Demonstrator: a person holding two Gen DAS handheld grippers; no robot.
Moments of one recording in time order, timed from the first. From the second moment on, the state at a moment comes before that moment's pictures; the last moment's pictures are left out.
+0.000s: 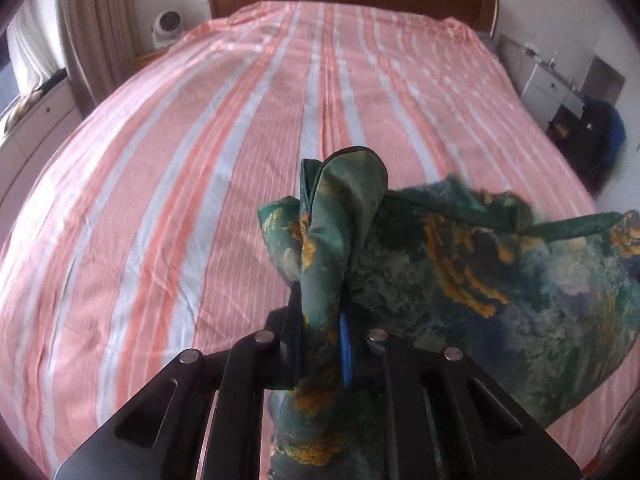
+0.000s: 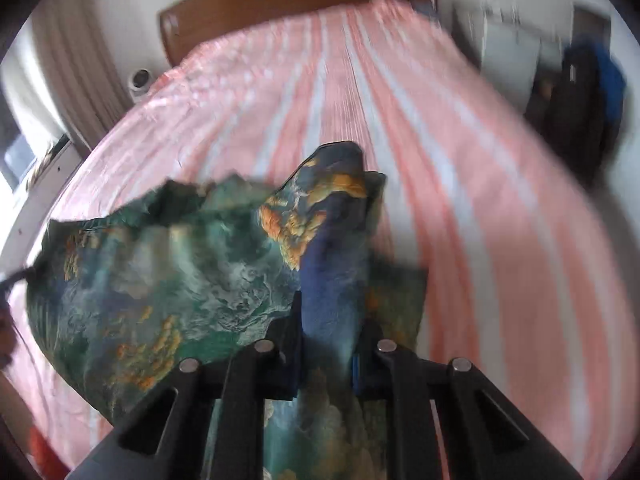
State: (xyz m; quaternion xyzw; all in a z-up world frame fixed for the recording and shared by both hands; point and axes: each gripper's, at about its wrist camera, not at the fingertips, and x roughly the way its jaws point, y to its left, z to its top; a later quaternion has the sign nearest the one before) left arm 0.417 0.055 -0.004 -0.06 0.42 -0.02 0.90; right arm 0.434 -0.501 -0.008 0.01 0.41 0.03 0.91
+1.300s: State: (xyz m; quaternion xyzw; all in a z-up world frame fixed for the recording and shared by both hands) left arm 0.301 -0.013 -0.039 0.08 0.40 0.00 0.91; right arm 0.385 -0.518 -0.057 0.19 0.41 0.08 0.89
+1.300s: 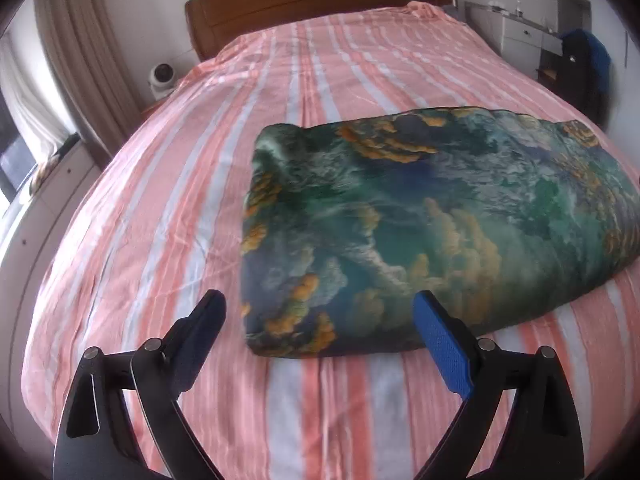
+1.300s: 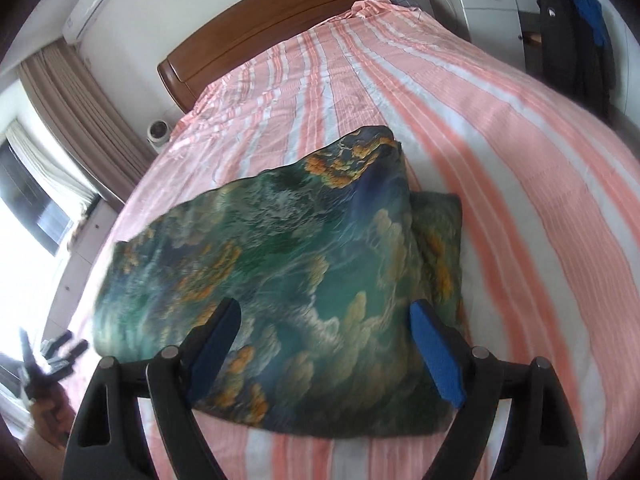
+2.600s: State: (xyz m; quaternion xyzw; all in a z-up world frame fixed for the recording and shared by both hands) left arm 0.283 -0.115 -0.139 0.05 0.42 -0.08 0.90; right arm 0.324 -0.531 0.035 0.54 0.32 0.14 0.77
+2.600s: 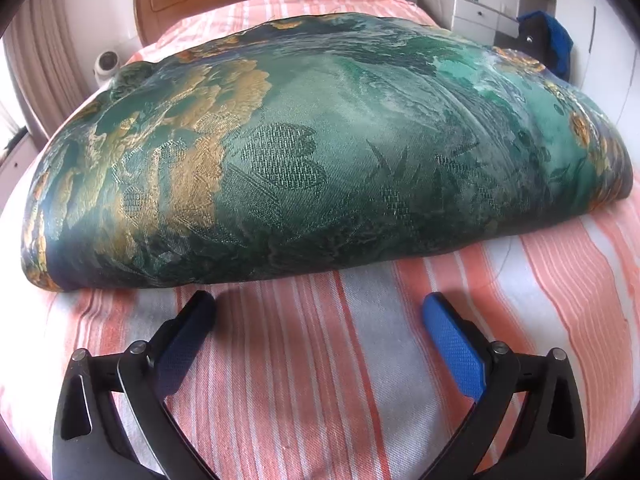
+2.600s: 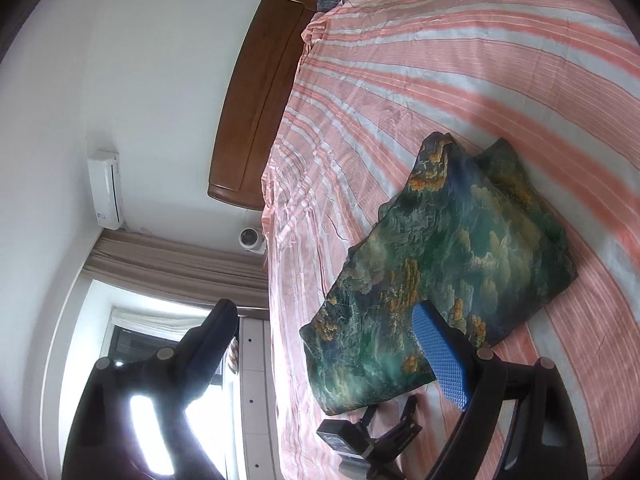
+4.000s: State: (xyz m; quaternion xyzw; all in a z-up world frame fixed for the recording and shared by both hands) left arm 0.281 -0.121 -0.139 0.05 0.42 -0.08 0.90; right arm 0.307 -0.539 0.037 0.58 0.30 0.11 0.75
